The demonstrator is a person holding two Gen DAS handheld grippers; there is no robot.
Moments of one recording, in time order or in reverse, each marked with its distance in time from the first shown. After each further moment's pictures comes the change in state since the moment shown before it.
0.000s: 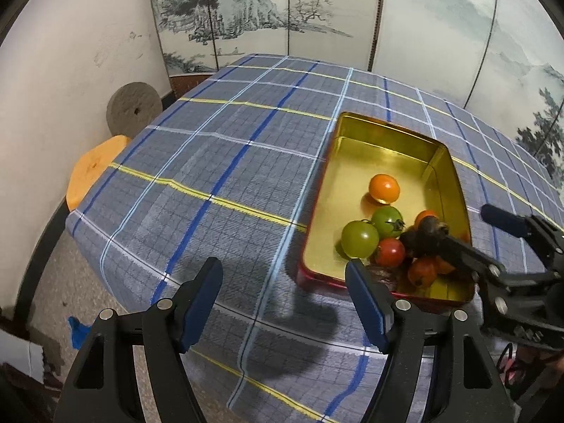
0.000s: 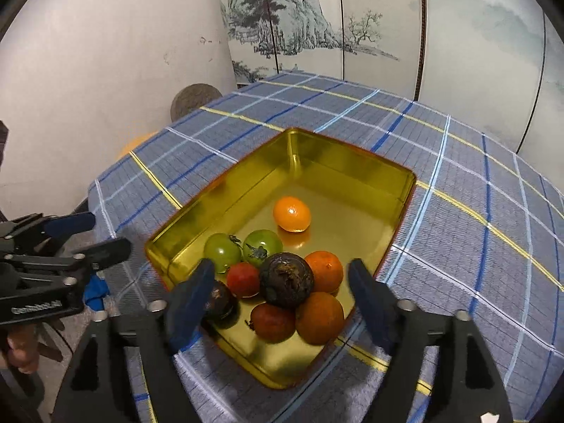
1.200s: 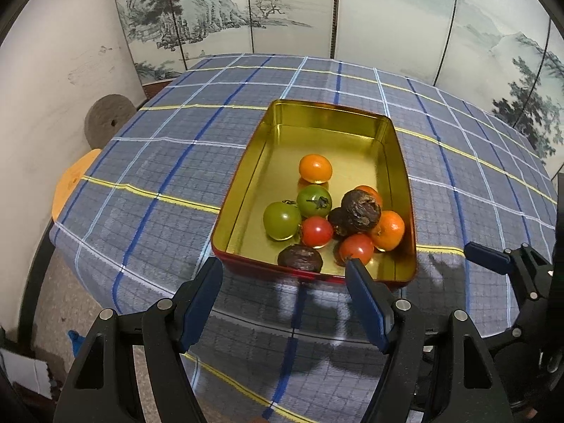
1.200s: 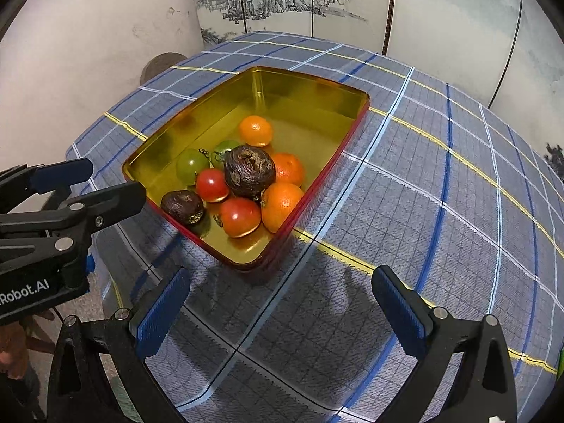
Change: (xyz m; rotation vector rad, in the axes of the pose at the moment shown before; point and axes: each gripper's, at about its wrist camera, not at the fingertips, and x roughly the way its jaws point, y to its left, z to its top) left arm -0.010 -0.066 -0.012 0.094 0.025 -0.051; right arm -0.015 -0.007 -0.056 0.054 0.160 -0.116
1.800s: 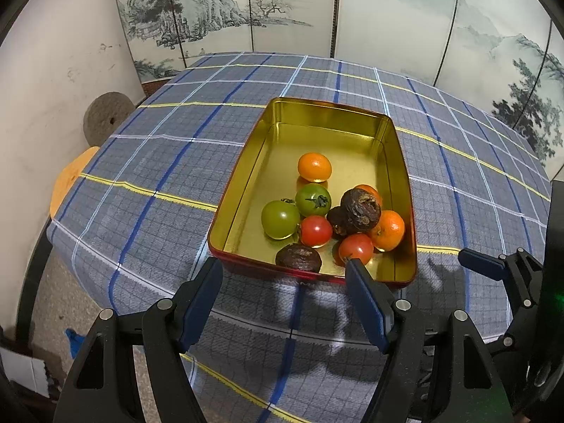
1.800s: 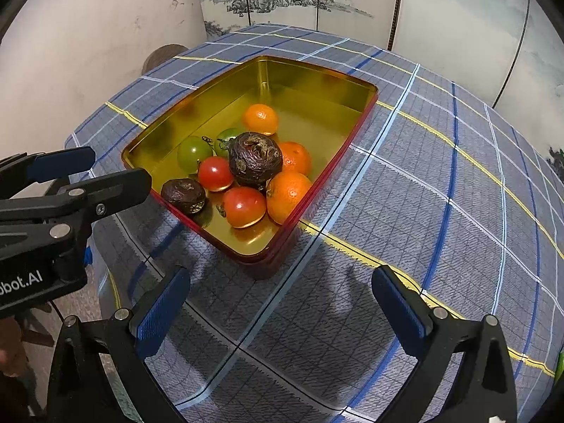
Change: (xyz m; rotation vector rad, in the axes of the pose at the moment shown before) left arm 0.002 0.000 -0.001 -0.005 -0.001 -0.002; right arm 0.007 0.006 -0.003 -0.022 0.023 -0.003
